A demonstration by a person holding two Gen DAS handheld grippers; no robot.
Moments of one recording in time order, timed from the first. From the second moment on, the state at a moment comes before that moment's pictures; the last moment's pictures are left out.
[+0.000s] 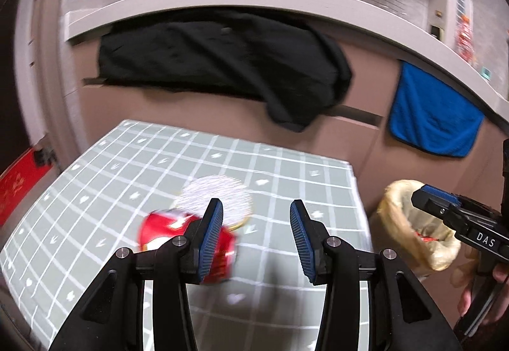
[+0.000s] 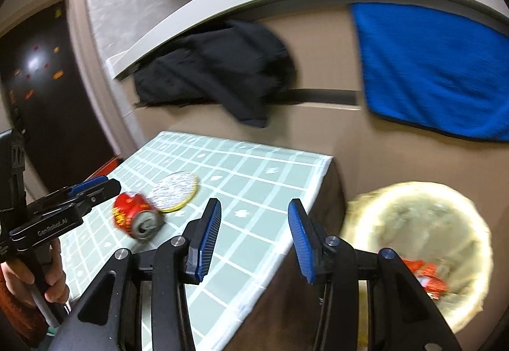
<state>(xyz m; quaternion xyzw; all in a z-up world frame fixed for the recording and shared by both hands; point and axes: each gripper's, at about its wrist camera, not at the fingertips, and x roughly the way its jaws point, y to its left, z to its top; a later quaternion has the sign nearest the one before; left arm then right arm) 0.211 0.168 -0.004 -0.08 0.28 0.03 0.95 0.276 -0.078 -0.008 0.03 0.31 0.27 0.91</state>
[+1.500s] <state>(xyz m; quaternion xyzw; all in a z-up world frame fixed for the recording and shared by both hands) 0.231 0.319 -0.036 -0.20 0.32 0.02 0.93 0.404 0.104 -0.104 -0.01 0.47 0.36 0.80</state>
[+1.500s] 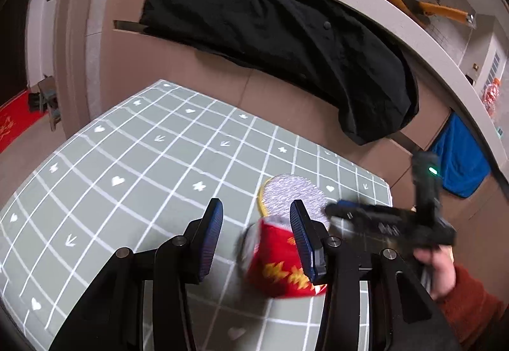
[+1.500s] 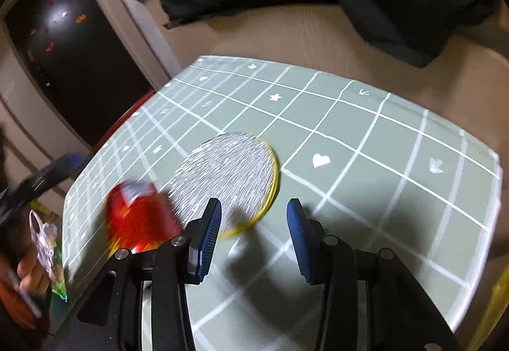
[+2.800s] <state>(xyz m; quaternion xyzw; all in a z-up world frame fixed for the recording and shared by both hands) 0.199 0.322 -0.110 -0.42 0.36 0.01 0.83 0.291 0.097 -0.063 -0.06 0.39 0.45 0.80</state>
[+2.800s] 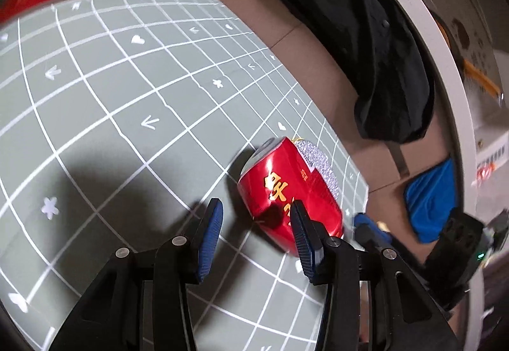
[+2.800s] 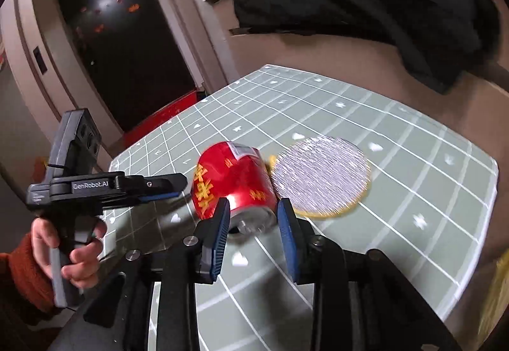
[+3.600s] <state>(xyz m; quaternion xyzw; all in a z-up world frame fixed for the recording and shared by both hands) 0.281 0.284 -0.128 -0.49 0.39 0.01 0.78 0.313 -0.029 -0.085 0.02 0.40 0.32 0.86</state>
